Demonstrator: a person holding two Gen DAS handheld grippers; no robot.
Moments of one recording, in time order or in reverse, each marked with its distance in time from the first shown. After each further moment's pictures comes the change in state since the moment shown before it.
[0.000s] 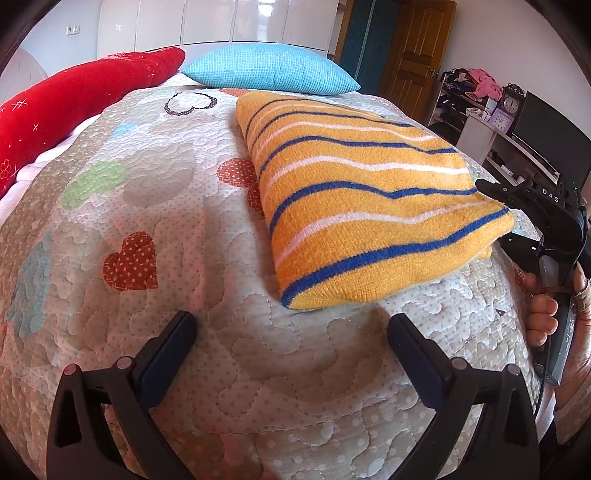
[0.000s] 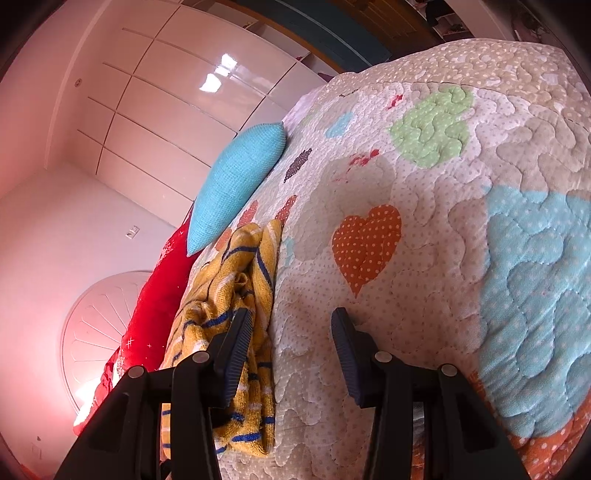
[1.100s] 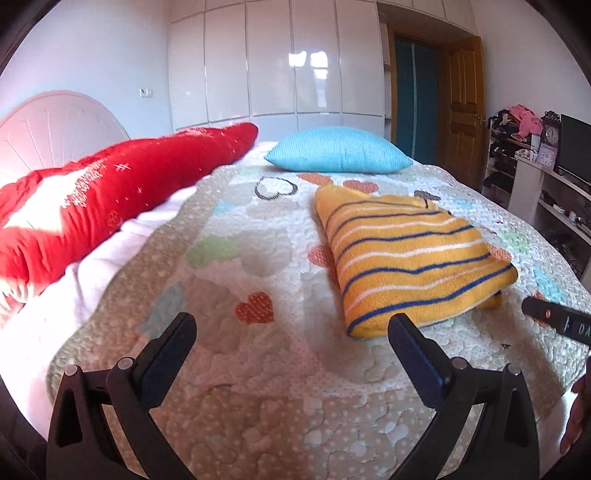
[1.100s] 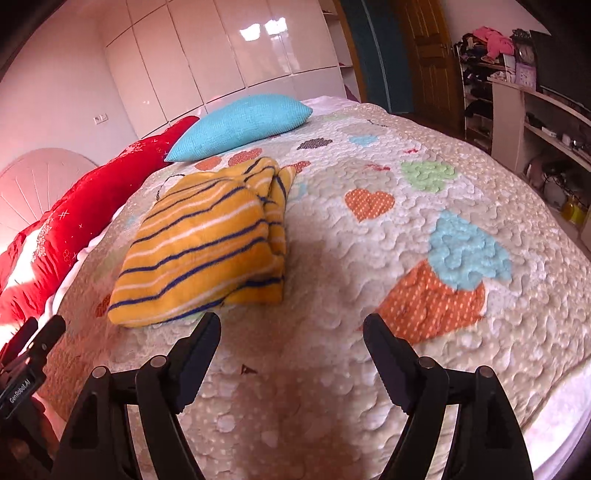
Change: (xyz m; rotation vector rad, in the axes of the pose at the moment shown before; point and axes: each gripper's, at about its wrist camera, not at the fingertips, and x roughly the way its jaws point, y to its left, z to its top) left arm -0.104 -0.011 -0.013 -0.023 -0.314 0.338; right arm -0.078 0.085 -0.095 -0.477 0.066 -0.378
